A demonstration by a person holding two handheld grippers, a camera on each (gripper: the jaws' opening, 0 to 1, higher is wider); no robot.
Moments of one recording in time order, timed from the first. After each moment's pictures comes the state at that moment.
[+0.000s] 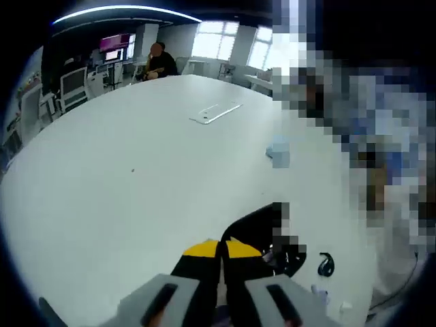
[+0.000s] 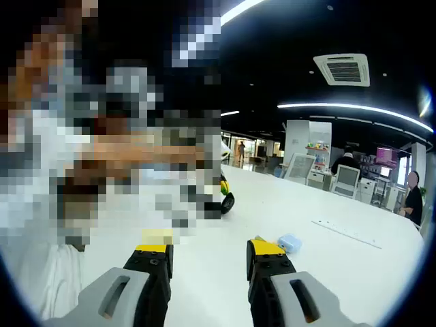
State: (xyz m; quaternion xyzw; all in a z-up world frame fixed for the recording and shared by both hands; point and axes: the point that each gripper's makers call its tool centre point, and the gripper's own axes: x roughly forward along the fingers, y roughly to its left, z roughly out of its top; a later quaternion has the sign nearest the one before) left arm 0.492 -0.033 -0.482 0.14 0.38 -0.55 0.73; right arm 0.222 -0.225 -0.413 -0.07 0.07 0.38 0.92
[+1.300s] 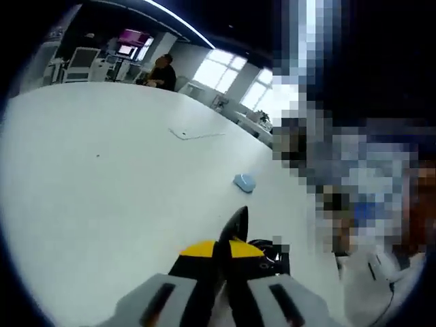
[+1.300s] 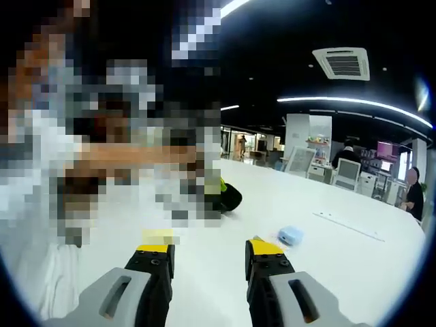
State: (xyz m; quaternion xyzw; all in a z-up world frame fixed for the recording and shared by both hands) left arm 0.448 -0.078 -0.471 -0.04 0.34 -0.59 0.73; right arm 0.225 -0.230 -0.426 -0.06 0.09 0.38 0.92
